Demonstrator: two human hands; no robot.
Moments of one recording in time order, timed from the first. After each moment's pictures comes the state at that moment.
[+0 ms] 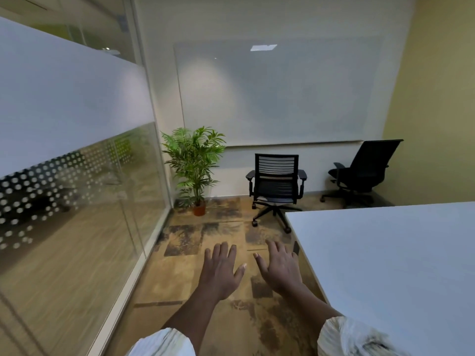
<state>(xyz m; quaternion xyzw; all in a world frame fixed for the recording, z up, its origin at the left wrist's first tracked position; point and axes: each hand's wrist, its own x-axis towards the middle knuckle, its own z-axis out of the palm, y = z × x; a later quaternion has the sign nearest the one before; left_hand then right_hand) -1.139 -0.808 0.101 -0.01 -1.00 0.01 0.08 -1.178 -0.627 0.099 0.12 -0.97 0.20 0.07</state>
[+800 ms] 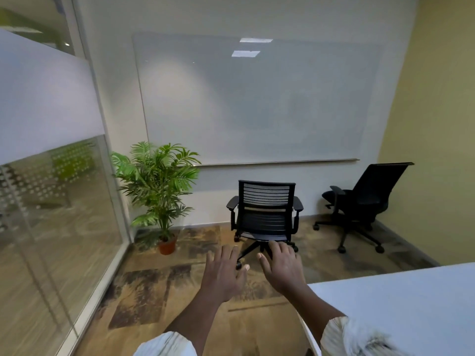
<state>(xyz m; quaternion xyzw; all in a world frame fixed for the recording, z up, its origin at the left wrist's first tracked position) -1.689 -0.847 0.107 -0.06 -0.99 -0.02 0.11 -1.724 -0.659 0.100 0.09 -0.97 0.18 0.15</state>
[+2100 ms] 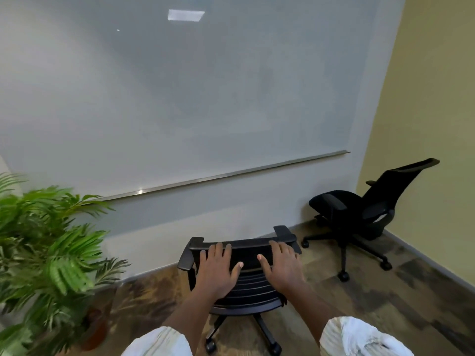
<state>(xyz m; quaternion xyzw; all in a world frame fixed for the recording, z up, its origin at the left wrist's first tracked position) -2.481 -0.812 0.071 -0.15 -0.99 -0.04 0.07 -2.460 -0.602 0.069 -0.02 -0.98 0.16 0.13</state>
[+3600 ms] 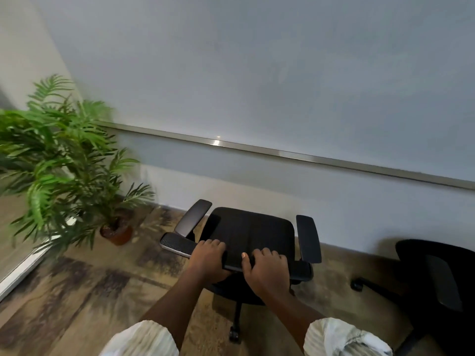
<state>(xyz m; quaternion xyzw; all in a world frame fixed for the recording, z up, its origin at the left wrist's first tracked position) -2.817 -0.678 -0.025 0.06 -0.99 -0.04 -0.09 -2.862 -0.491 -0.046 0.24 -0.96 0.12 0.07</state>
